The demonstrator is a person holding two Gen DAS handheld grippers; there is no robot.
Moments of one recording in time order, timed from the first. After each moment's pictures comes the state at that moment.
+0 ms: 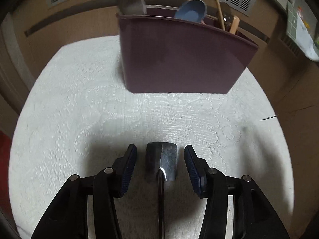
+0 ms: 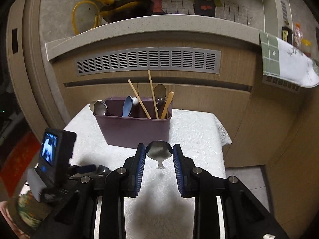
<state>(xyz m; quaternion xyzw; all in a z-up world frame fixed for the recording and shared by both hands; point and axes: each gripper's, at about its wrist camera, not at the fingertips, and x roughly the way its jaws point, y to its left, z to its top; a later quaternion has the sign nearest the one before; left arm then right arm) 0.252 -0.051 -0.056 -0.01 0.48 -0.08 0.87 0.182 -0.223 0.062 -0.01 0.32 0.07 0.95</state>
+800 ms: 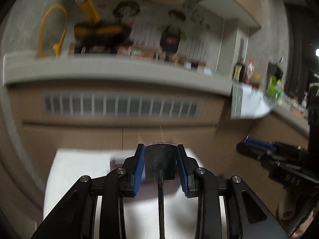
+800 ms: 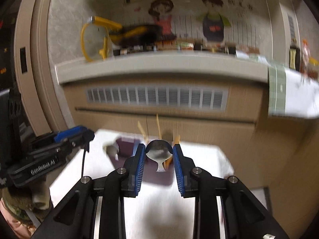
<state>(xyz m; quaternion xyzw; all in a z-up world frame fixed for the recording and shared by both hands) 0.240 -0.025 0.162 -0.06 0.20 -0.20 0.96 0.210 -0.217 0.162 -0.02 0.26 0.10 0.96</state>
